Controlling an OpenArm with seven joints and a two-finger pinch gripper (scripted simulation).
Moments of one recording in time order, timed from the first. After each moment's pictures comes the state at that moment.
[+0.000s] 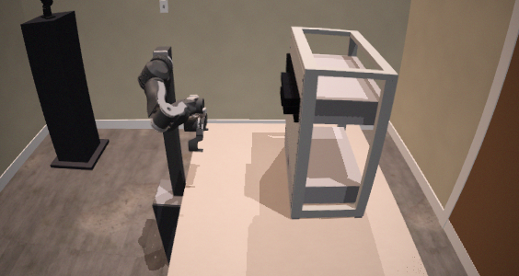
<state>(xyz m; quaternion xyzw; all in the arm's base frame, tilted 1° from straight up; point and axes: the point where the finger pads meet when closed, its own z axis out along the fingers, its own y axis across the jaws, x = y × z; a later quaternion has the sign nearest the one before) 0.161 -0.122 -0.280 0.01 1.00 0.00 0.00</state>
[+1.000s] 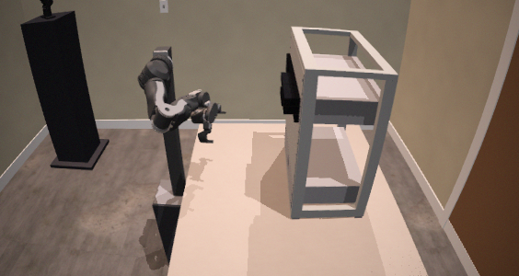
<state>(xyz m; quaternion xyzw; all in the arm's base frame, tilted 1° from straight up) 0.220 -0.079 -0.242 0.14 0.97 0.16 0.12</state>
